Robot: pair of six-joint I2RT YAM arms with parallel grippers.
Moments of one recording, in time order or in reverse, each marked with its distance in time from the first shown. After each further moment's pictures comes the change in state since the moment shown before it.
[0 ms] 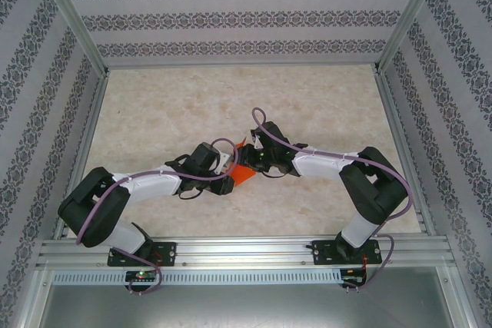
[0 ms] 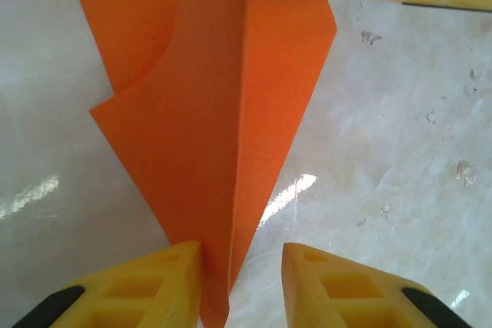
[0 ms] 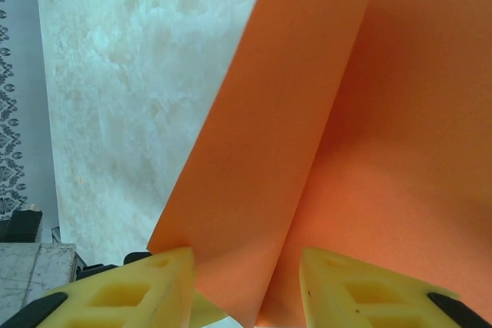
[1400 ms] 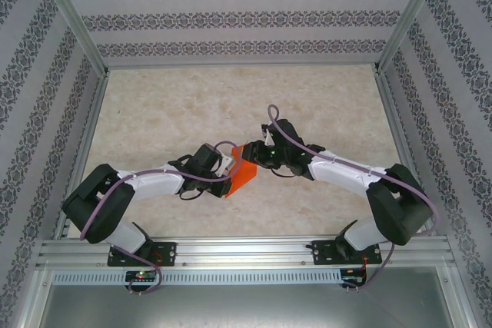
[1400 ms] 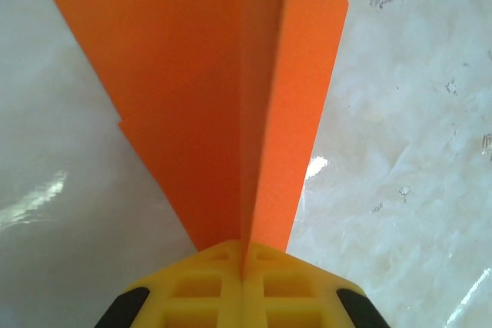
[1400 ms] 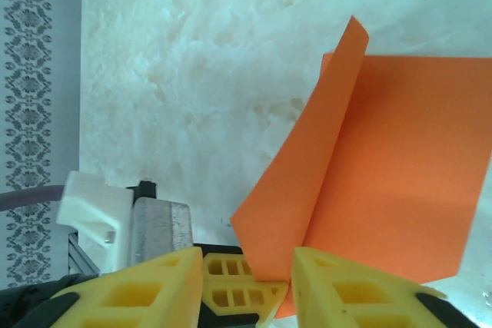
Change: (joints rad) left arm -0.006 0.043 0.007 -0.015 0.021 0.070; right arm -0.036 -0.207 -0.065 -0.068 0.030 -0.035
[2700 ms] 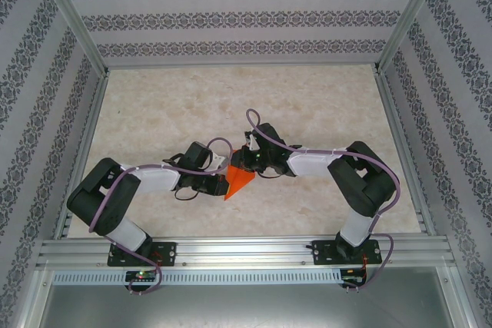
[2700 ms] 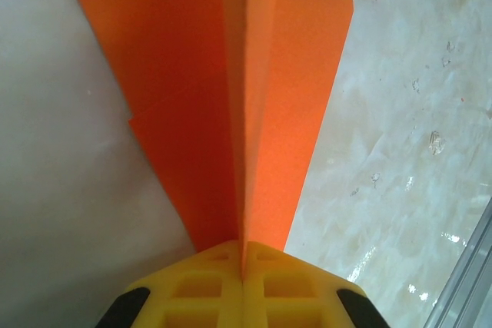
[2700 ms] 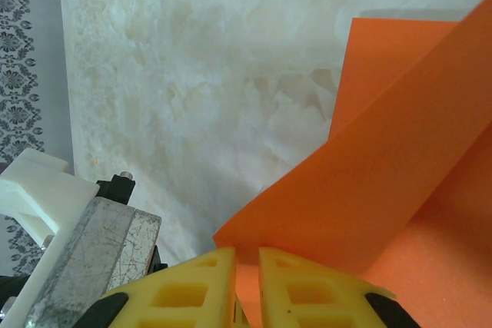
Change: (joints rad) left arm 0.124 0.051 -0.045 0.072 0.255 -0.072; right arm 0.042 0.292 0.066 0.190 -0.121 0.035
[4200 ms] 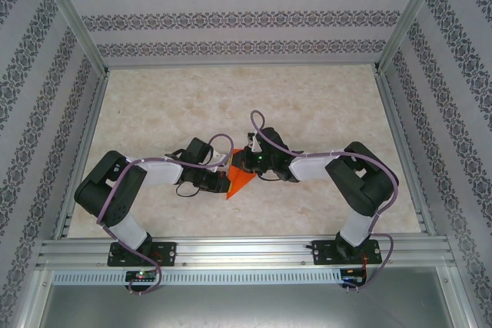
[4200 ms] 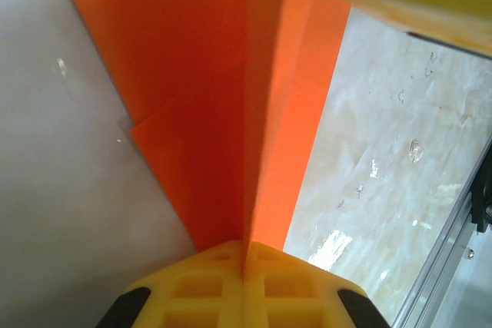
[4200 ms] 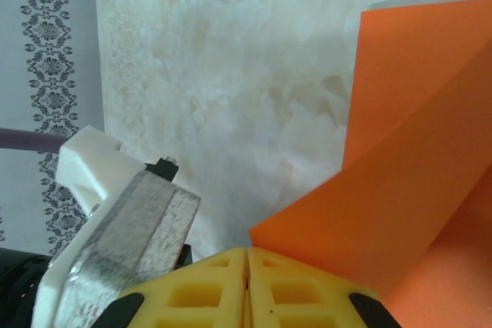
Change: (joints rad) left arm 0.032 0.072 0.060 -0.036 0.091 -0.002; right arm -0.002 0.016 -0.087 0.209 -0.006 0.110
